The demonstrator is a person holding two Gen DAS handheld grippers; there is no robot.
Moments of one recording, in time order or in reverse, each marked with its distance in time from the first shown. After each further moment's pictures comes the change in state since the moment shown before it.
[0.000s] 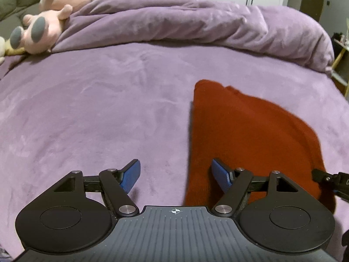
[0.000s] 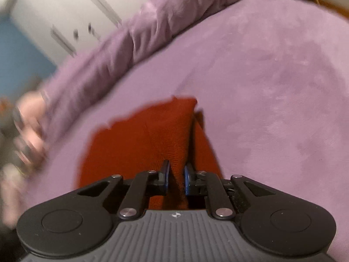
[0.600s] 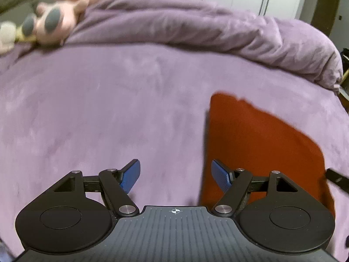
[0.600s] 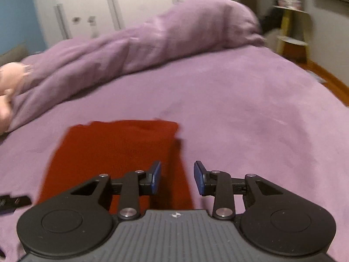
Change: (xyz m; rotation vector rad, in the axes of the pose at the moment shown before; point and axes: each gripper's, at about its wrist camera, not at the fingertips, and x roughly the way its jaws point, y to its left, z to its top) left arm -0.010 0.023 0.020 -0.075 -0.014 0.007; right arm -0.019 0.044 0.013 -0.227 -0.113 -0.127
